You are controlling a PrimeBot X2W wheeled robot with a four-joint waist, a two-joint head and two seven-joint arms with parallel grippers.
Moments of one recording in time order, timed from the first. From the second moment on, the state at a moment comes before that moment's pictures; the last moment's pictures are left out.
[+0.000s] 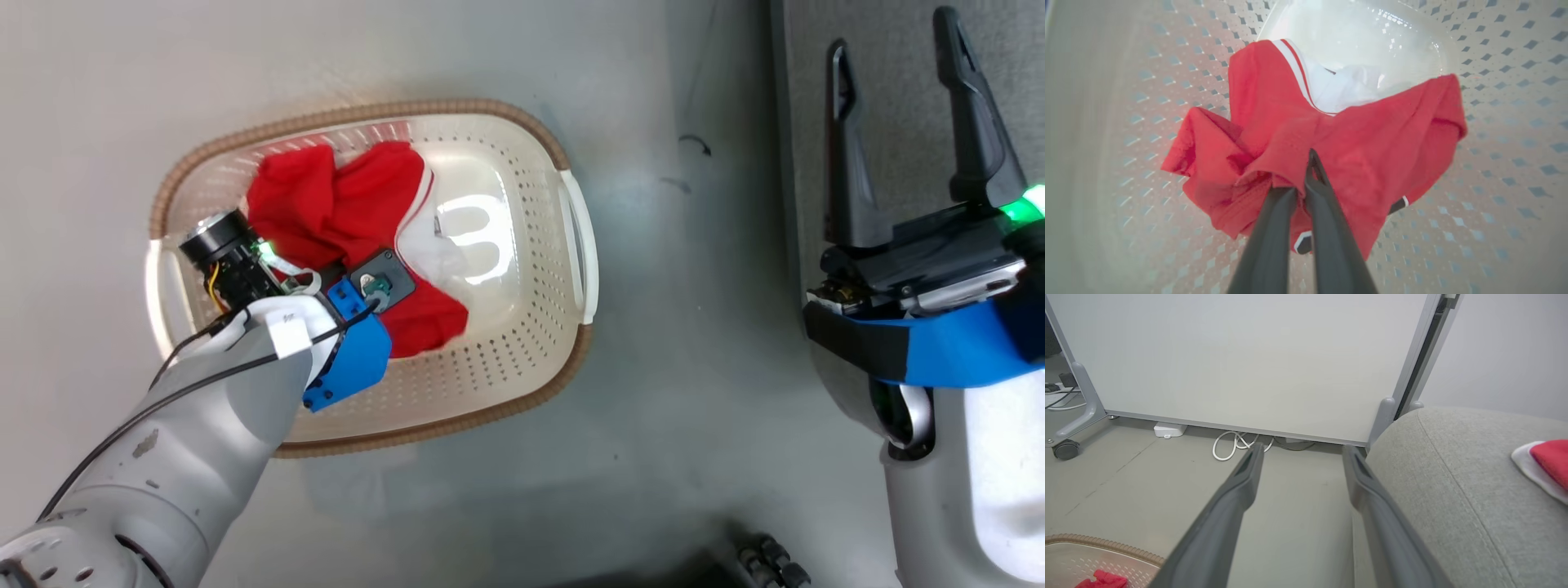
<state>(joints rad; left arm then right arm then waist) -1.03 0.19 -1.28 1.26 -0.31 -0.13 -0.08 -0.49 -0.05 0.03 -0.10 -0.02 0.13 -0.26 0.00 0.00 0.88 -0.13</state>
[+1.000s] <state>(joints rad) -0.87 0.16 -1.13 1.14 -0.58 -0.13 -0.26 -0.29 -0.05 0.00 0.05 -0.02 0.13 -0.26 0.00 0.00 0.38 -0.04</state>
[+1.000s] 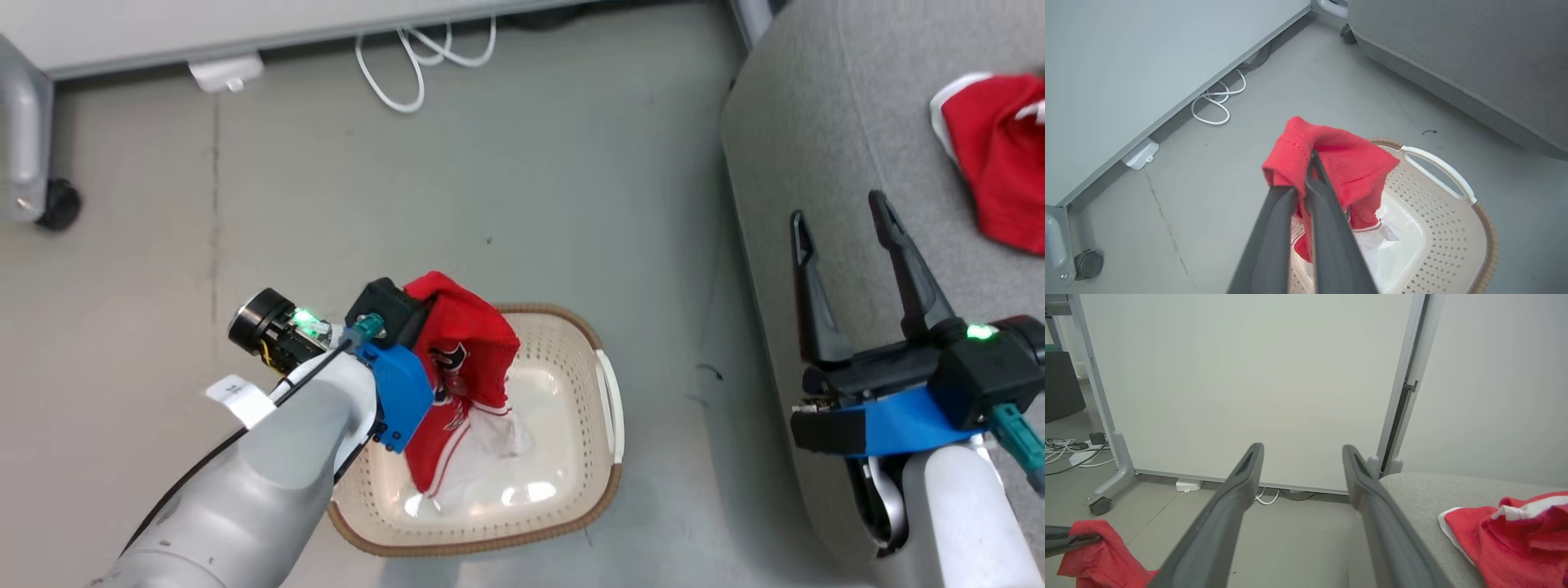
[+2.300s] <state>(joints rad) -0.70 0.19 -0.70 0.42 -0.50 -0.09 -0.24 -0.13 -0.05 0.02 0.09 0.04 0.13 -0.26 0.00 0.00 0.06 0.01</state>
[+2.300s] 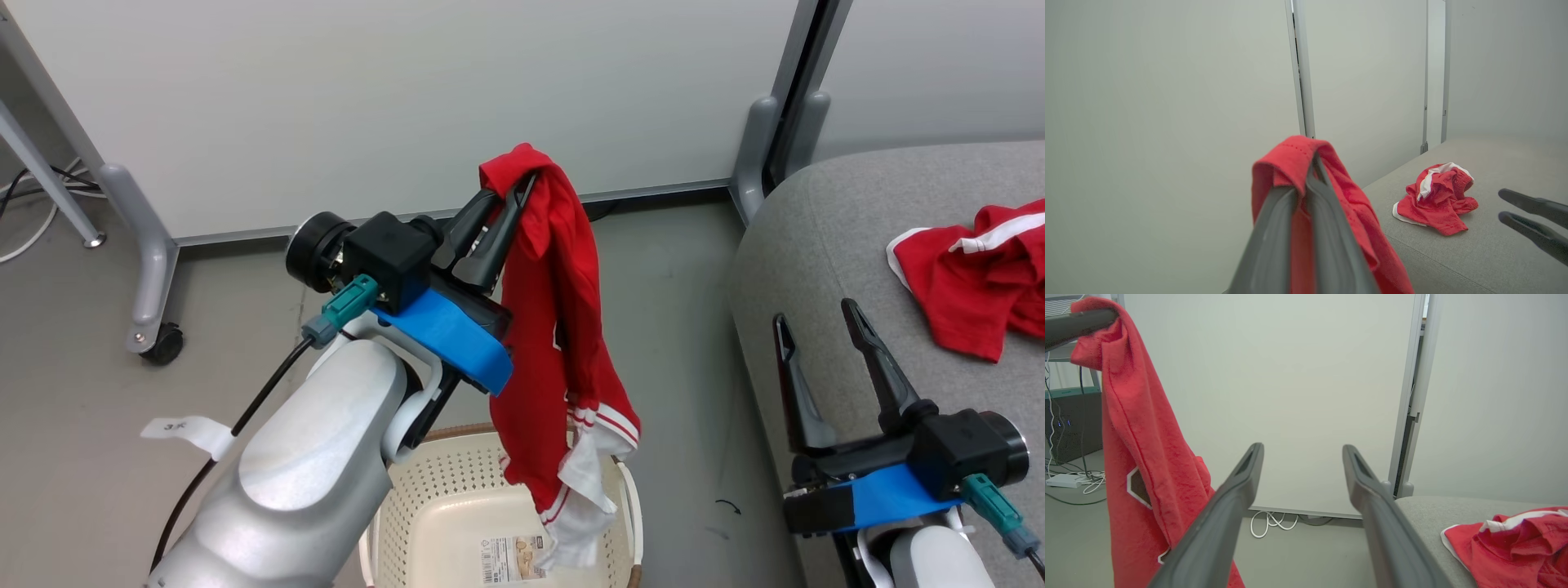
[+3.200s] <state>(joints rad) -0.69 0.20 -0.72 0.32 -0.52 -0.07 -0.20 -0.25 -0.05 0.28 0.08 0.03 0.13 -0.26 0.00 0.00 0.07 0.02</state>
